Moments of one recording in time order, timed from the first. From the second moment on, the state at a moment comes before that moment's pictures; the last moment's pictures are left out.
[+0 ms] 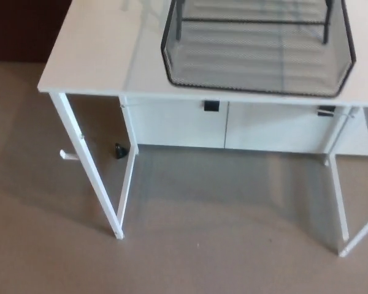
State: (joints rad) left_arm 0.39 0.53 0.00 0.62 0.04 -0.19 -0.36; right_arm 0.26 -0.43 0.07 0.89 -0.15 -0.45 0.20
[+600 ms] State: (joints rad) left_arm 0.38 0.53 0.00 0.64 0.06 -0.24 -0.34; right_arm 0.23 -0.41 0.09 0.91 -0.16 -0.48 0.18
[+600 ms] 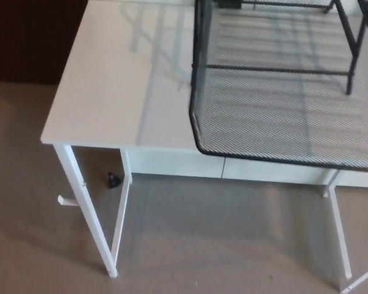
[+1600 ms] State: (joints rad) left_arm 0.36 0.53 0.03 0.59 0.06 -0.23 -0.34; right_arm 0.13 -0.41 0.10 0.93 -0.16 -0.48 0.17
